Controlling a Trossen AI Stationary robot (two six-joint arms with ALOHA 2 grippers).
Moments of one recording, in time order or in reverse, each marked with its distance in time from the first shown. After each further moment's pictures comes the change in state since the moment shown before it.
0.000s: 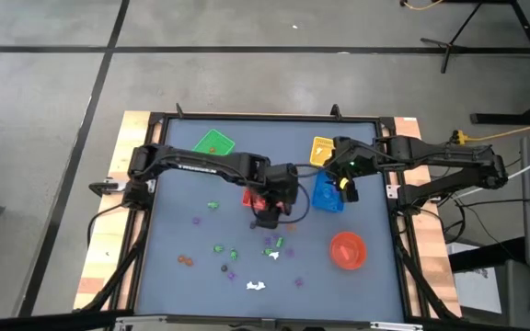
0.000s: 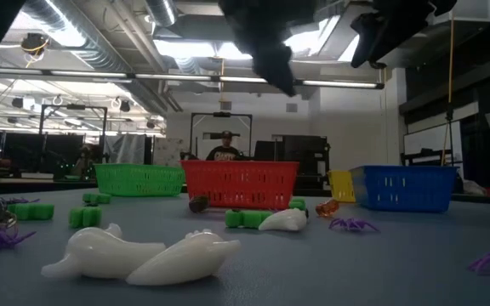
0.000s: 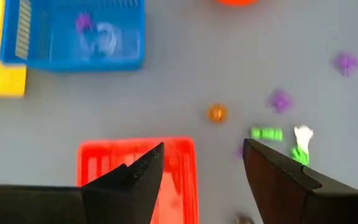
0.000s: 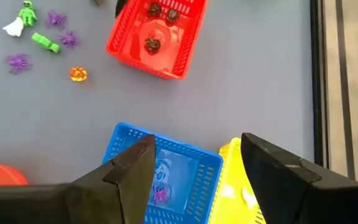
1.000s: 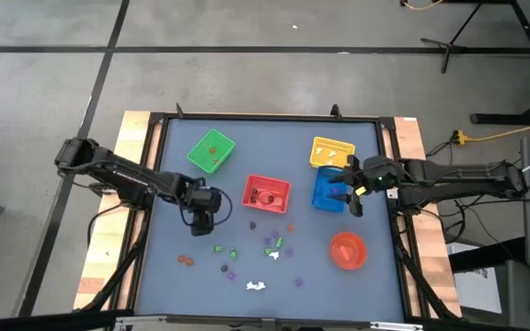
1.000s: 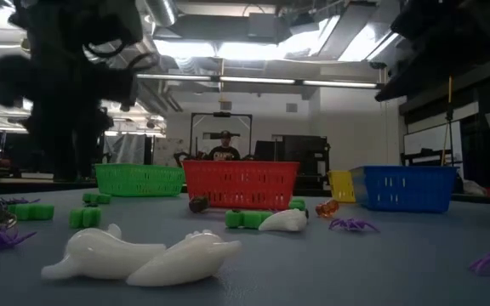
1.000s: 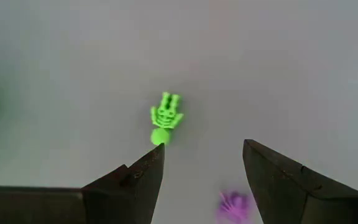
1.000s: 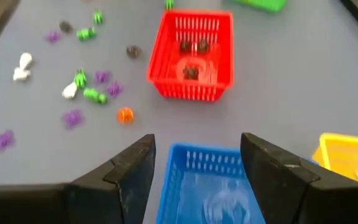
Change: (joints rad) left arm -0.135 -0.634 -1.092 0.186 -0.209 -0.531; right arm 0.000 -0.431 -0.649 0.592 -0.165 0.295
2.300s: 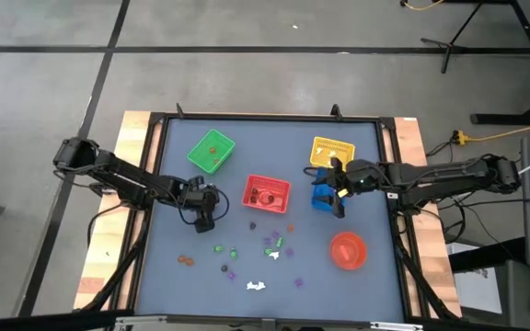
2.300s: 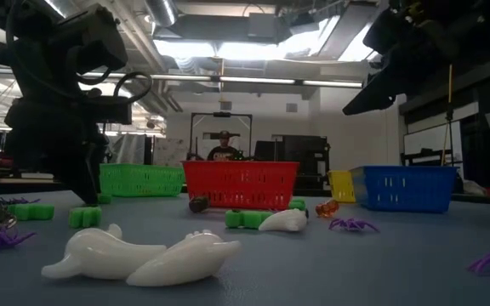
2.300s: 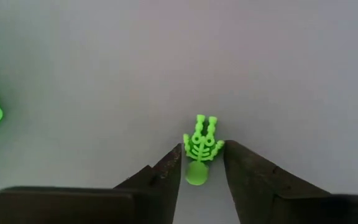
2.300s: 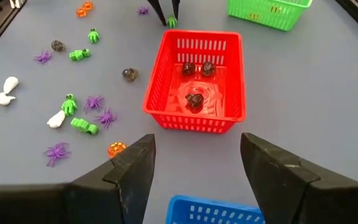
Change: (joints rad) left arm 0.019 -0.001 -0.207 0.314 -0.137 -0.034; right arm 0.000 0.231 -0.038 0.308 -0.004 0.001
